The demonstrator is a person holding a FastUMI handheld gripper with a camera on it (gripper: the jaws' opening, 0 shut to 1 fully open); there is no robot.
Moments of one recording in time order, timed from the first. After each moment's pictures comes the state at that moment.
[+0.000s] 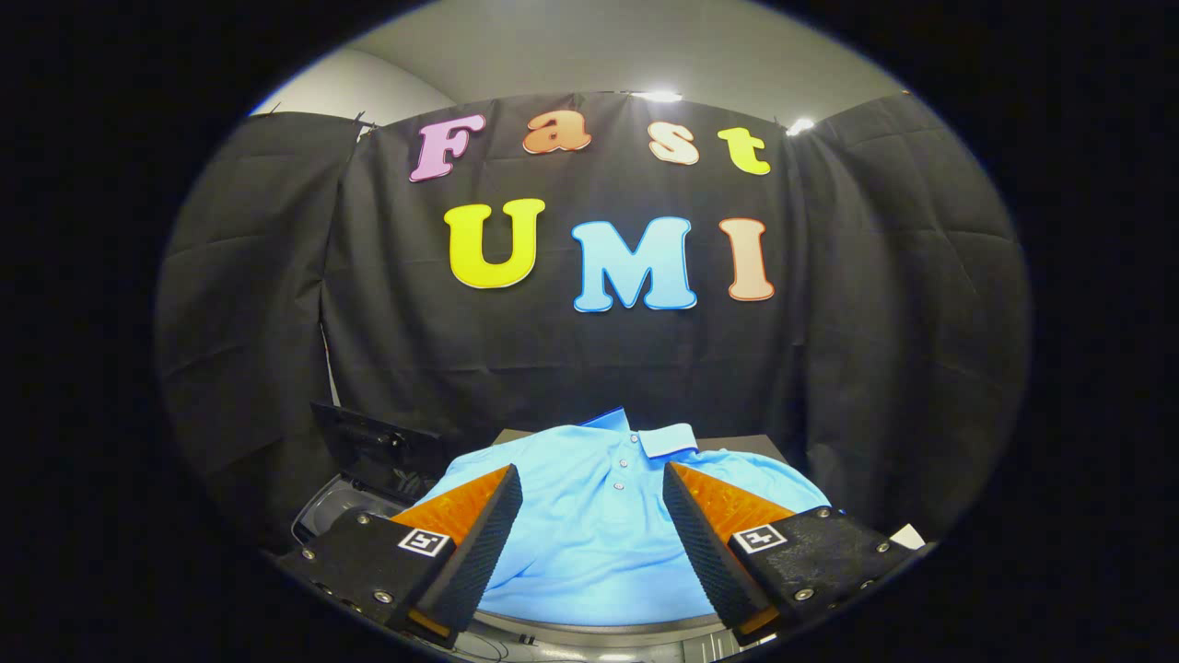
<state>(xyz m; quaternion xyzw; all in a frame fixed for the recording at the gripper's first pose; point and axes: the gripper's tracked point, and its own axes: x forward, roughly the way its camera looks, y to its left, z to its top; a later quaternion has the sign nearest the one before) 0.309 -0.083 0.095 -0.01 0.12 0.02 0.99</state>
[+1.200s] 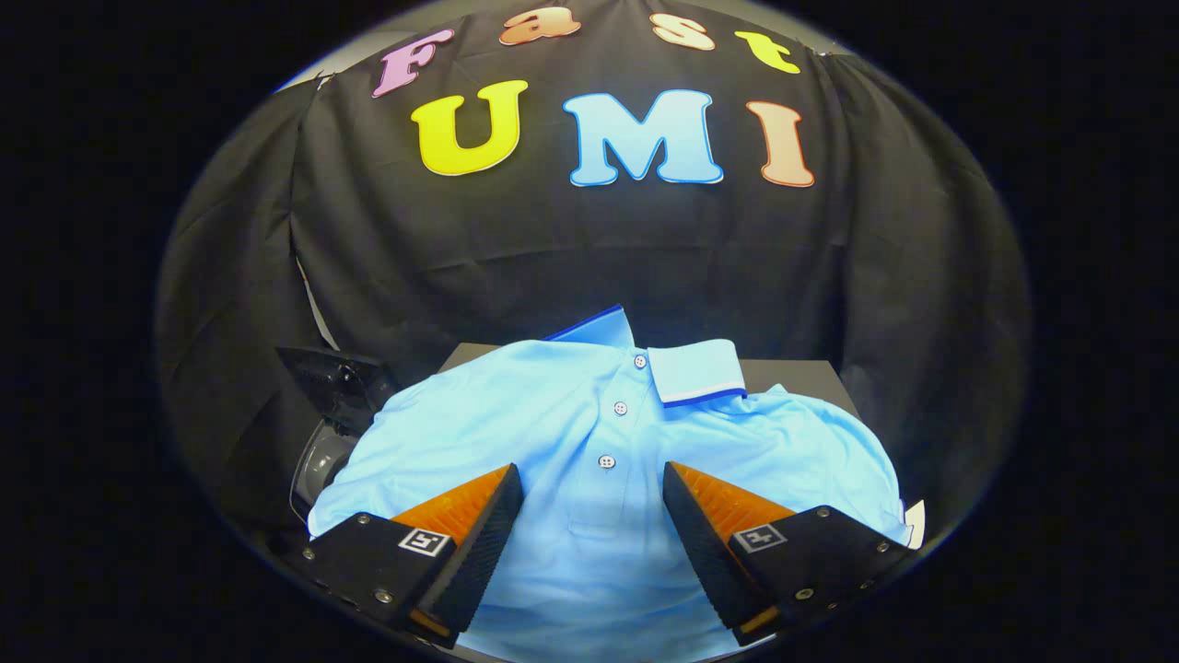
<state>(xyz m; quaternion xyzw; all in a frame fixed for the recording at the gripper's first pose) 0.383 -0.094 -0.009 0.00 0.33 0.05 0.94</state>
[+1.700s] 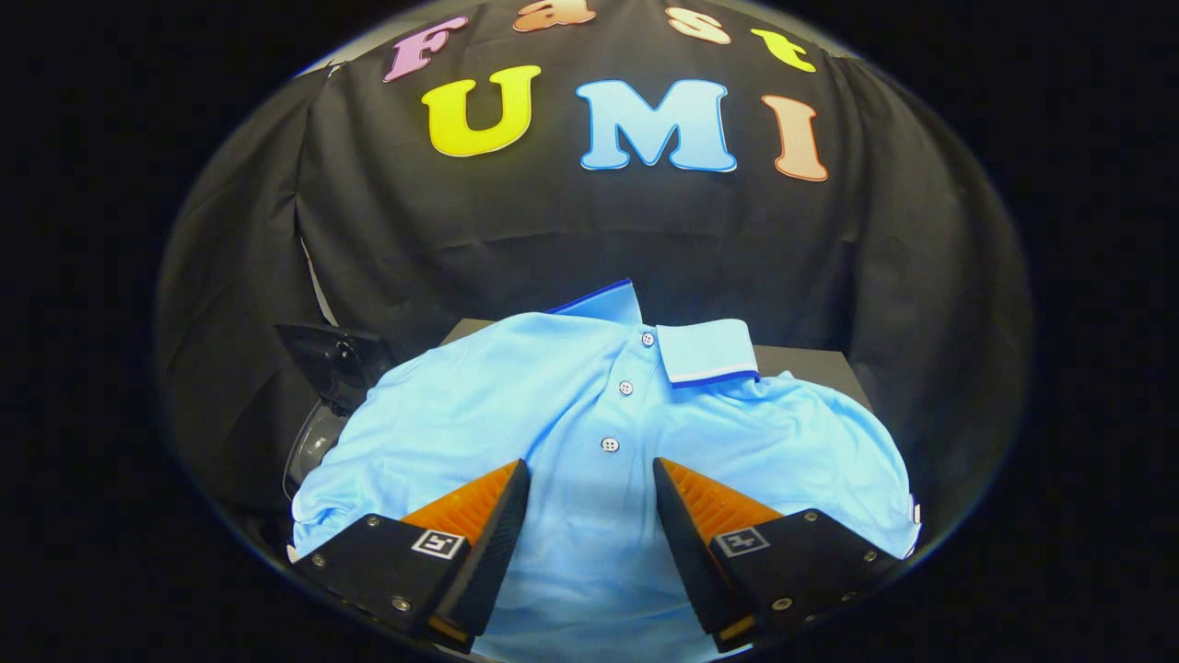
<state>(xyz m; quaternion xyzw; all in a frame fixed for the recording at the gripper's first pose) 0.381 -0.094 -0.015 -0.01 0.34 0.05 0.94</state>
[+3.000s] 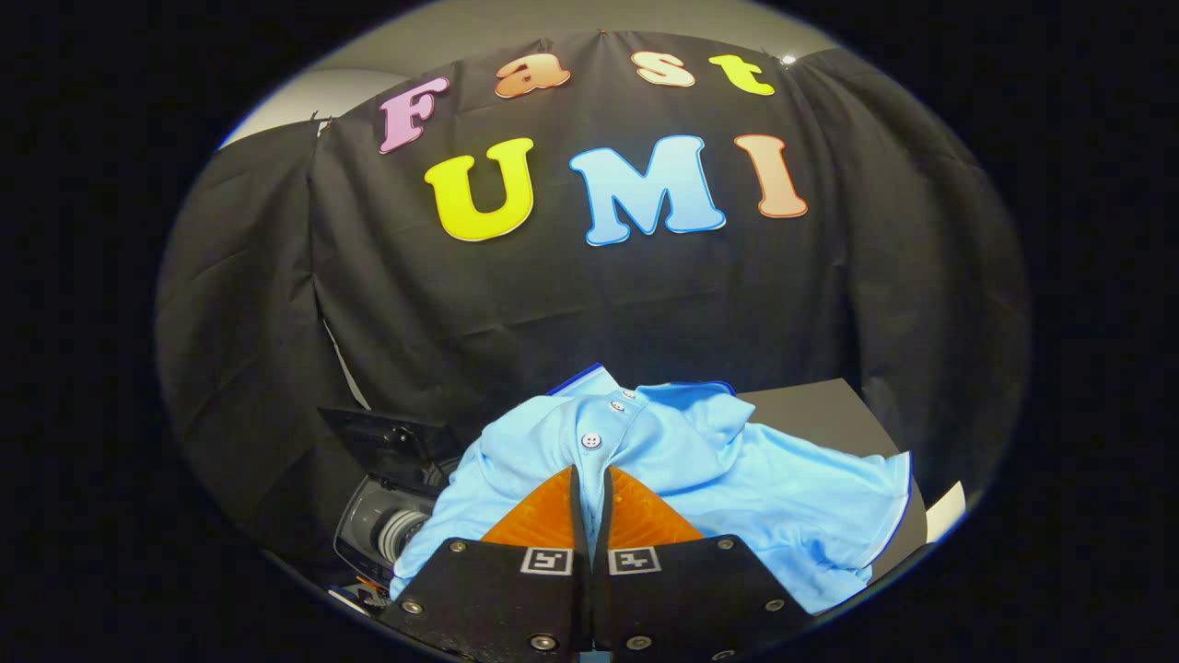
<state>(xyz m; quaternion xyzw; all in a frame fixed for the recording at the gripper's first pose) 0.368 -0.048 0.060 0.07 0.22 0.06 0.97</state>
